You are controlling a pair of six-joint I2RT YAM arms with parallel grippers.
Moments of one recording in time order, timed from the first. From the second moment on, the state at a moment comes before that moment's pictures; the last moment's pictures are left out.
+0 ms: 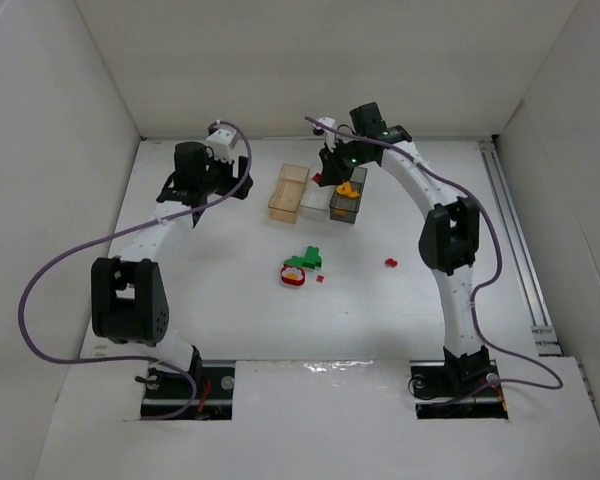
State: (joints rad) left arm -0.12 1.53 1.13 -0.05 0.32 0.08; right arm 0.37 2.31 2.25 -0.83 -0.70 -0.51
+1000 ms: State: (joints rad) left arm -0.20 1.90 1.33 -0.07 0.24 -0.07; right arm 0.39 2.23 2.05 -0.64 -0.58 -0.38
